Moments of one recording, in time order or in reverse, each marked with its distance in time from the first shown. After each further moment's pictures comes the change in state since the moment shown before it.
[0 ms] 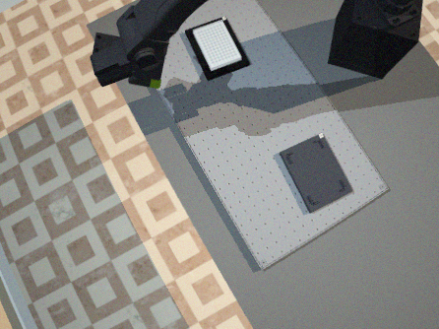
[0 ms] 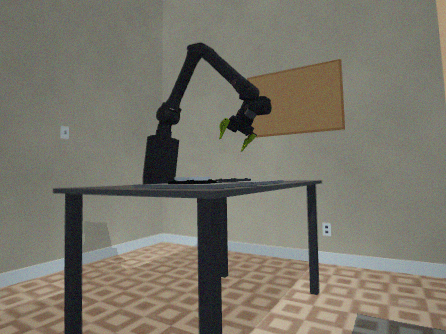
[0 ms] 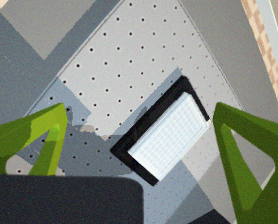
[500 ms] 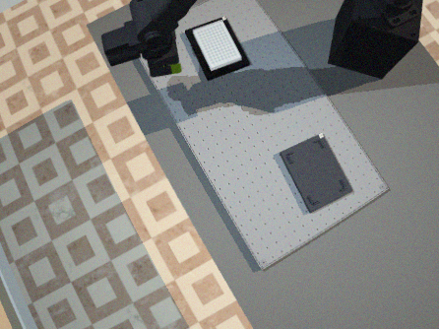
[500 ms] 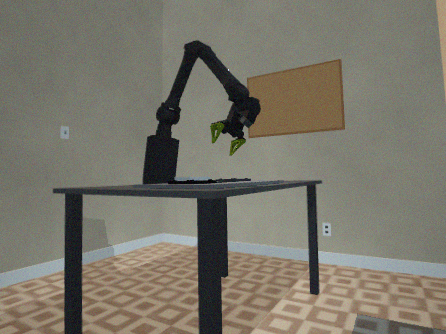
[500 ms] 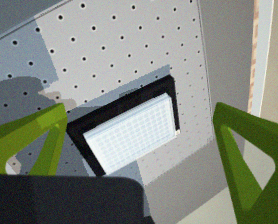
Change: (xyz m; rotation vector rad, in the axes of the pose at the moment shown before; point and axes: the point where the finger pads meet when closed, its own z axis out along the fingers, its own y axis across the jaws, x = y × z) arm 0.021 -0.020 0.024 -0.090 0.049 -0.369
